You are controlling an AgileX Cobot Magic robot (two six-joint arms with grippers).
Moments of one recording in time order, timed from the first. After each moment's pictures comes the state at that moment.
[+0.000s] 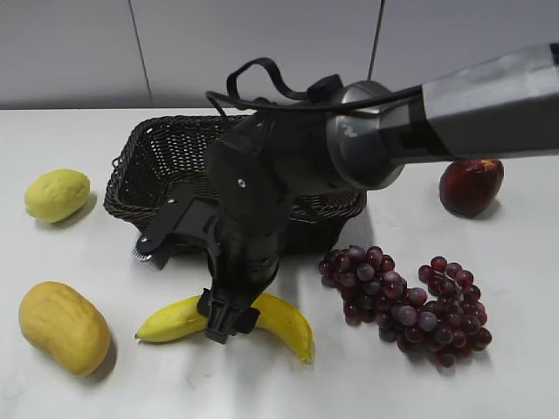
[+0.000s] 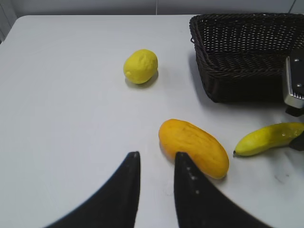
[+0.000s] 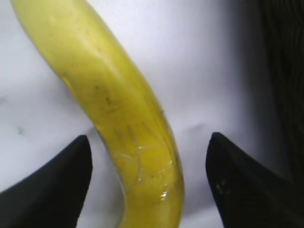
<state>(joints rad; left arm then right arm) -0.04 0.00 -0.50 -0.13 1.09 0.11 0.93 2.12 -1.40 0.04 0.70 -0.32</state>
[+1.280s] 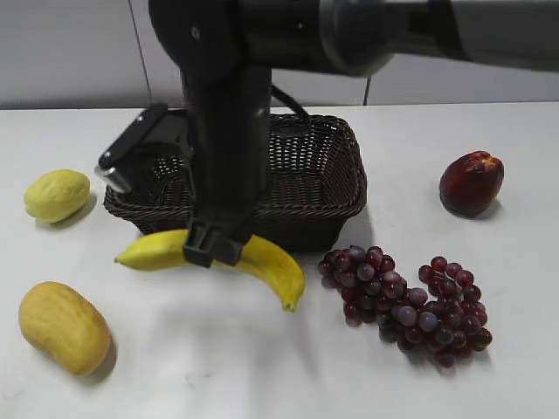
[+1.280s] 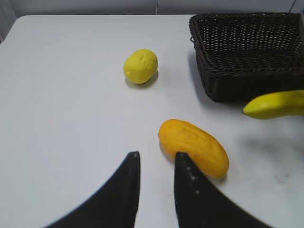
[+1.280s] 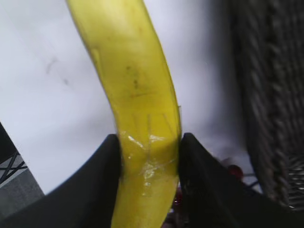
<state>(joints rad) -0.04 0.00 -0.50 -0.13 1.09 0.11 0.93 2.10 -1.77 0.04 1.19 -0.36</state>
